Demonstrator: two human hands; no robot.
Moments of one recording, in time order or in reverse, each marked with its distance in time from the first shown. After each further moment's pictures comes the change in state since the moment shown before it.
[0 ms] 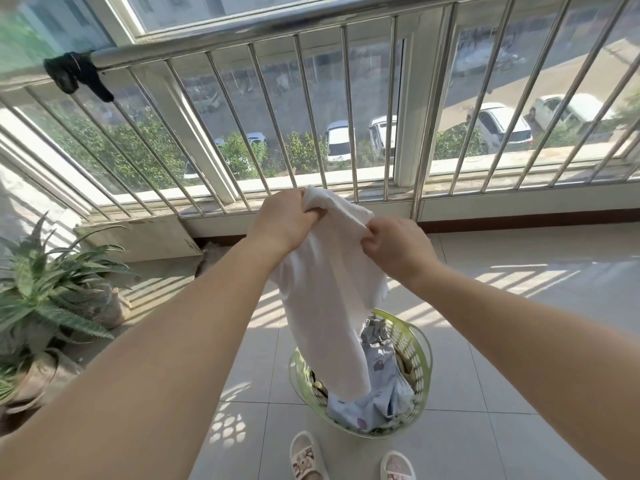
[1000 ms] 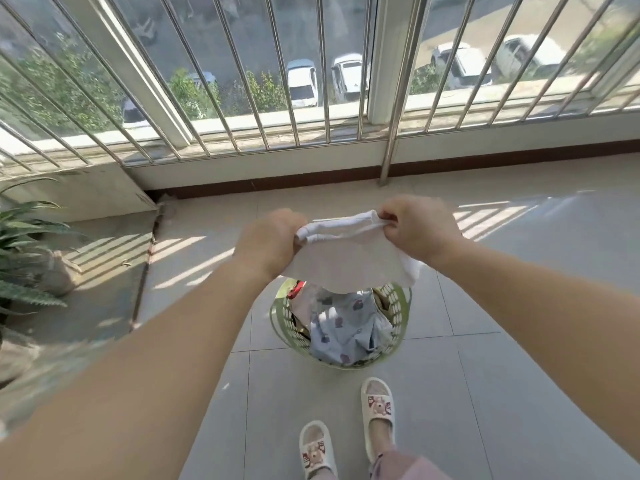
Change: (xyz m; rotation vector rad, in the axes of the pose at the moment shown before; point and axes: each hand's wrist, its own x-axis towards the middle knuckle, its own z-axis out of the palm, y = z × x) left_hand -0.040 -0.080 0.092 0.231 -0.232 0.300; right_hand -0.038 0.046 0.047 -0.228 -0.040 0.027
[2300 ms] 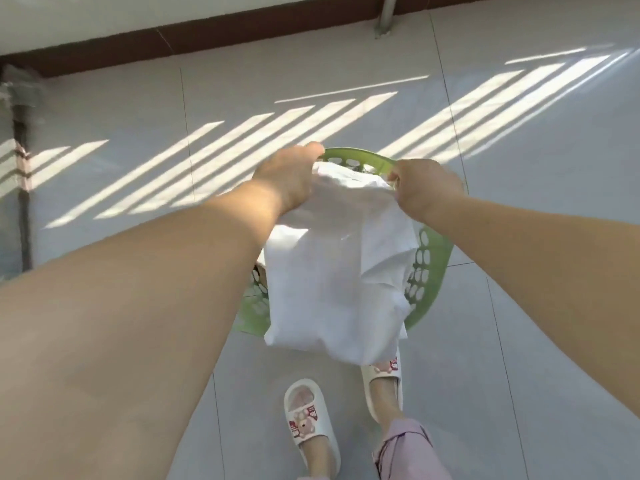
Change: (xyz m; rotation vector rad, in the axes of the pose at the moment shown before) left_hand 0.176 -0.069 0.331 -0.119 -0.354 -0.038; right_hand 0.083 0.121 0.329 -0.081 -0.430 0.347
